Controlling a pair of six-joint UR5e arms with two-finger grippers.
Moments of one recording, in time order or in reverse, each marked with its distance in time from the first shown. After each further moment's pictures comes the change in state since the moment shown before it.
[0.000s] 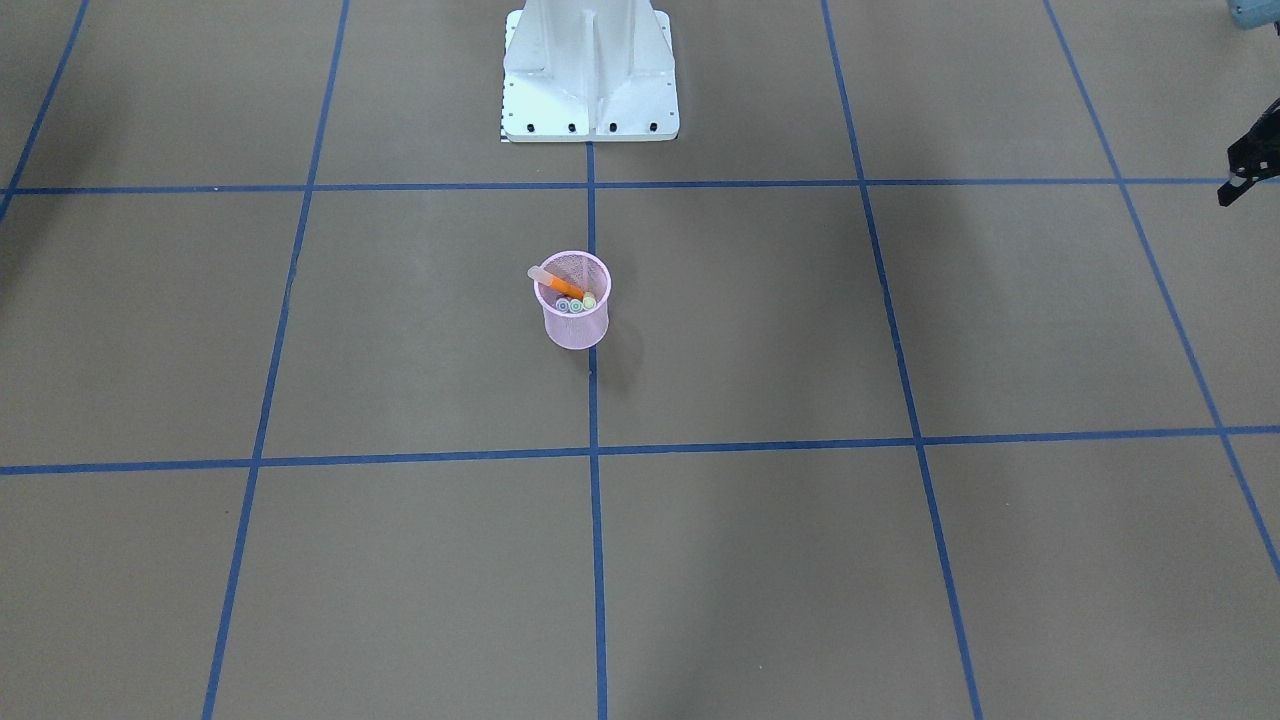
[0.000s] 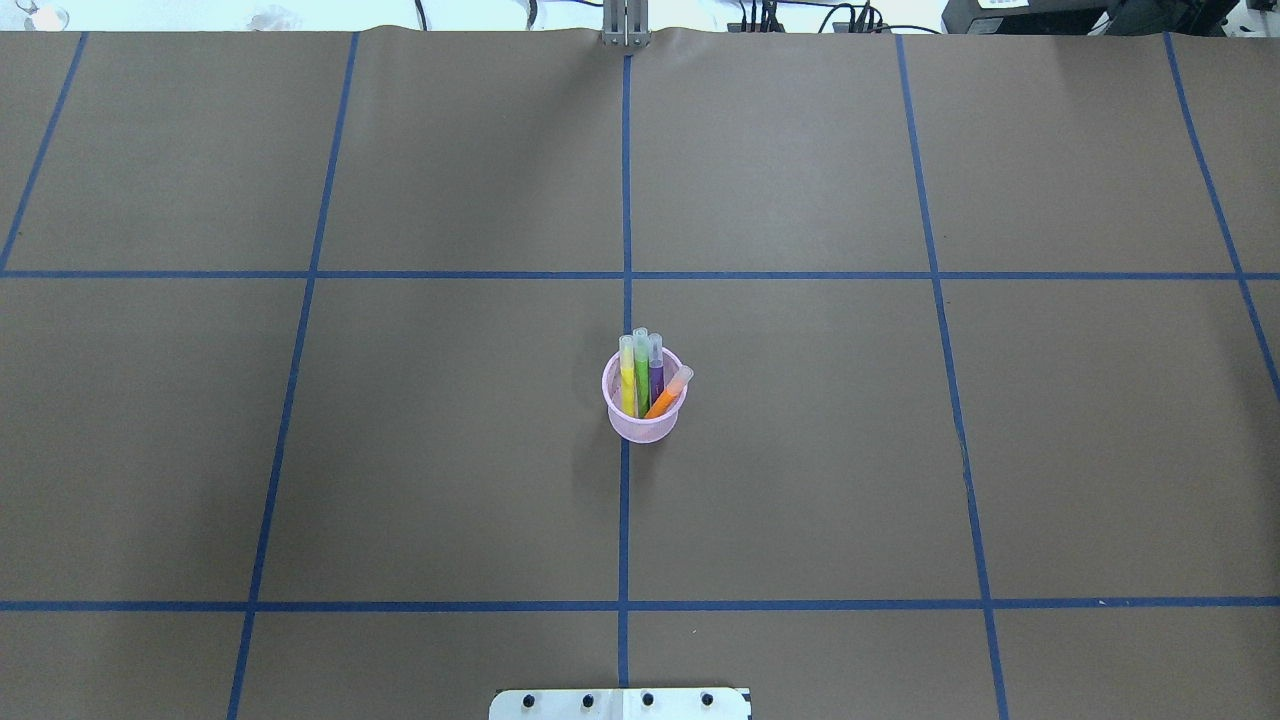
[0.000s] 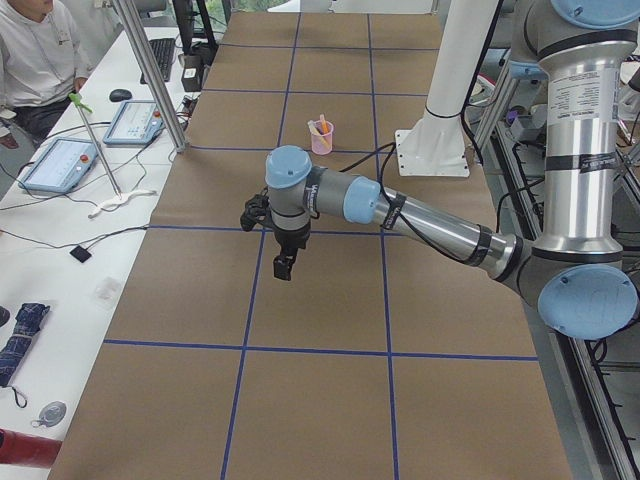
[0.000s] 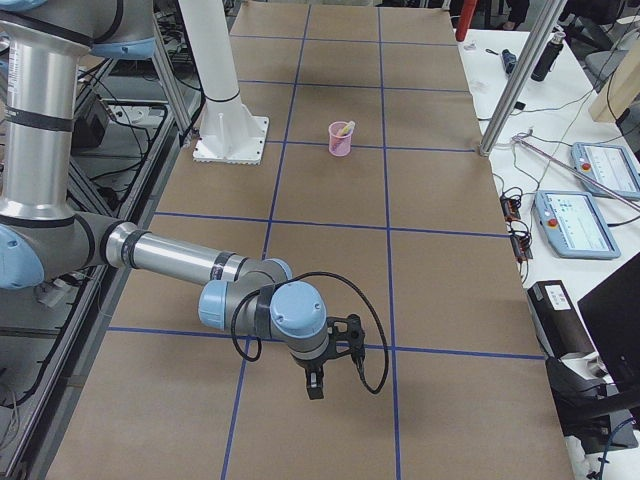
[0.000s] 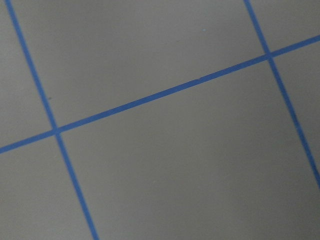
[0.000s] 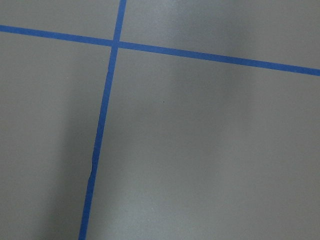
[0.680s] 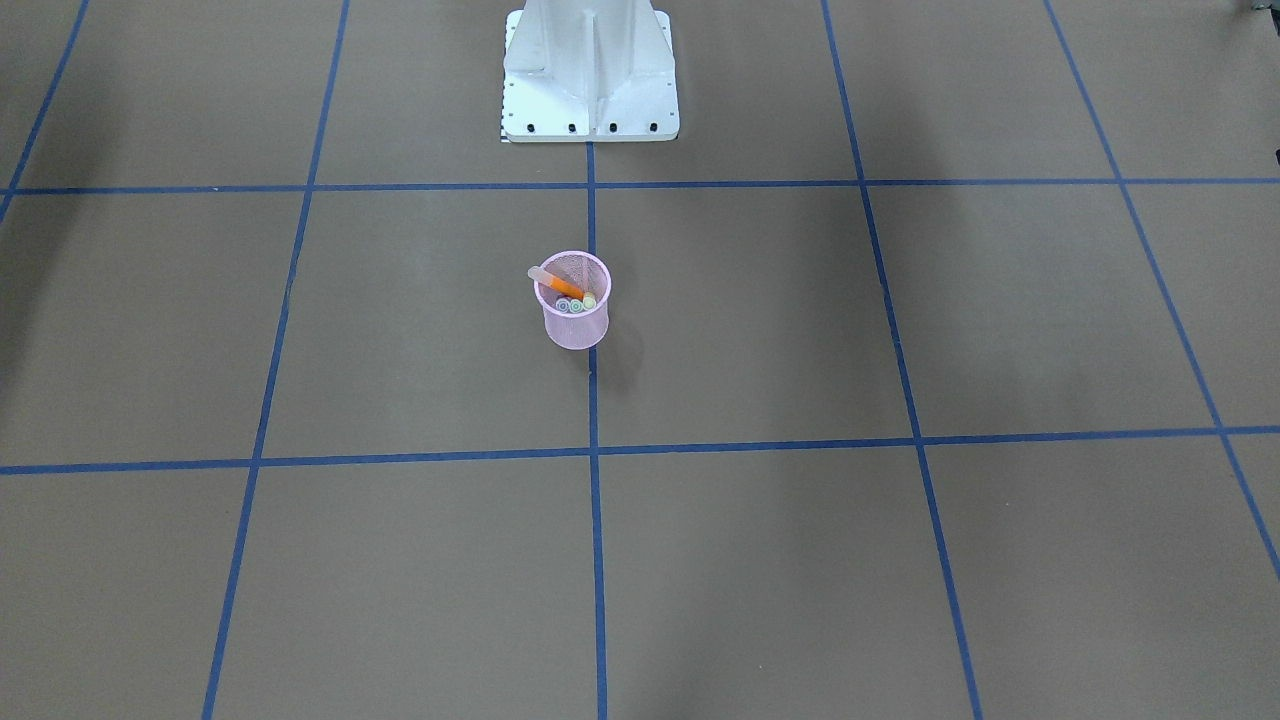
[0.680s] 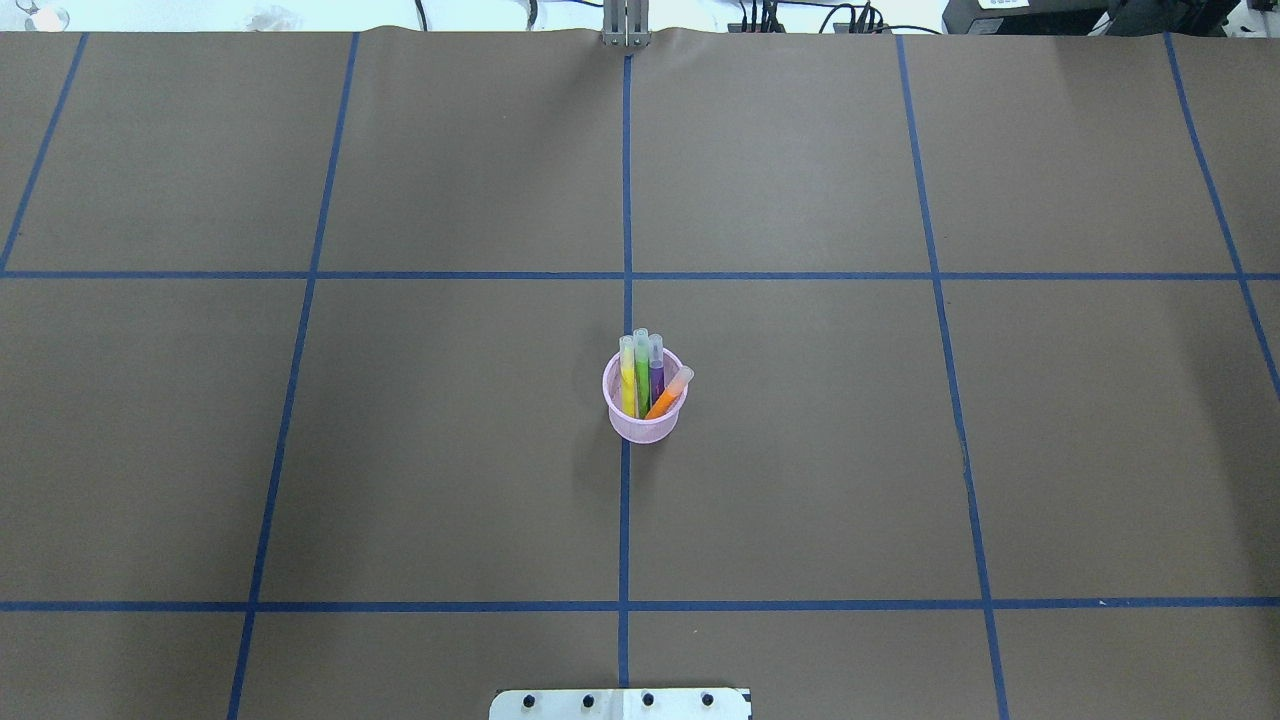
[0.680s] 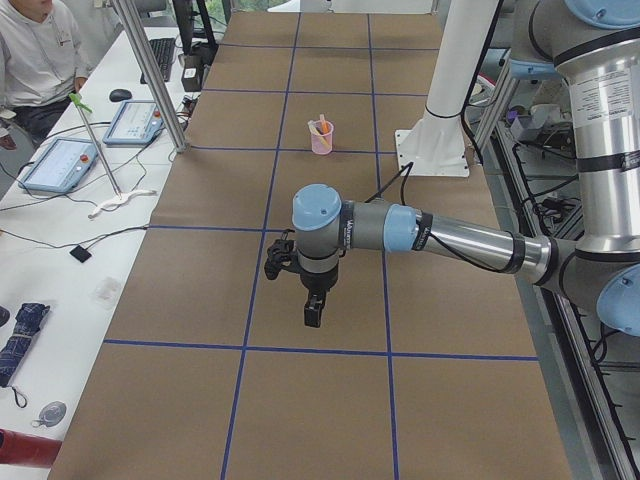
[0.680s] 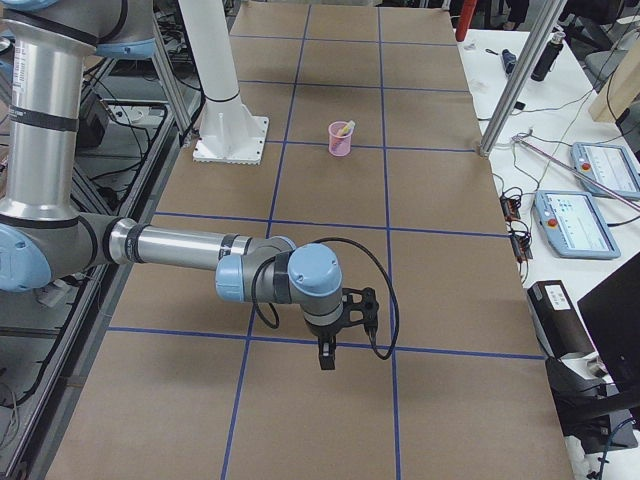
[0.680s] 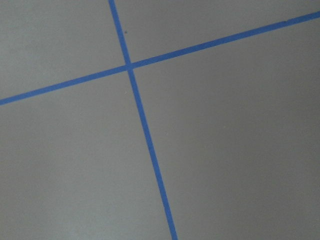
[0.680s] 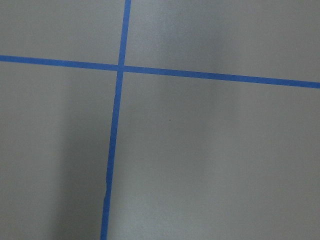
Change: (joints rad) left arm -0.075 0.136 -0.009 0.007 0.046 0.039; right arm -0.112 0.009 0.109 -0.010 -0.038 0.241
